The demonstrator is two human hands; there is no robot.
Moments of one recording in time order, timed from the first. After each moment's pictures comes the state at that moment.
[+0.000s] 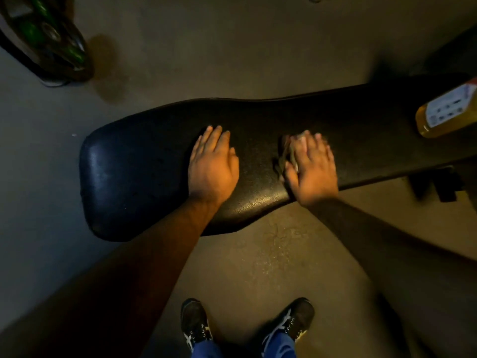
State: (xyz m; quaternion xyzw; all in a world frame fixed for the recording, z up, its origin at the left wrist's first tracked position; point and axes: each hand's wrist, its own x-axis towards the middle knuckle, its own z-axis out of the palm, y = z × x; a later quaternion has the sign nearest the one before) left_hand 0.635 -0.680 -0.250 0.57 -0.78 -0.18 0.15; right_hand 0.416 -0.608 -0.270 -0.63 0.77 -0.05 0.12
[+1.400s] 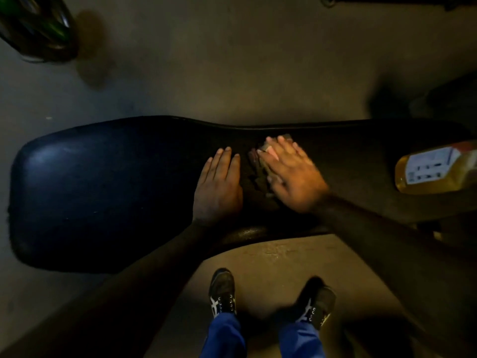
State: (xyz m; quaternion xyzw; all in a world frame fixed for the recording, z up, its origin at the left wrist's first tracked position) left_hand 0.519 -0.693 -0.265 0.57 -0.81 -0.16 0.05; right_hand 0.307 -0.694 -0.272 -0.81 0.57 -0.01 0.17
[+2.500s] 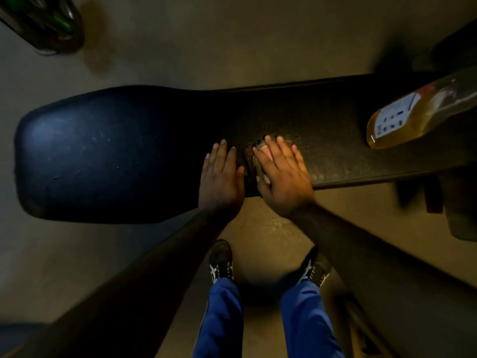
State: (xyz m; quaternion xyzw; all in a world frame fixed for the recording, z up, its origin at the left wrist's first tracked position) left_hand 0.448 -0.605 -0.264 0.62 -0.75 -0.21 0.09; right_hand 0.274 -0.589 -0.280 -0.75 0.63 -0.05 0.18
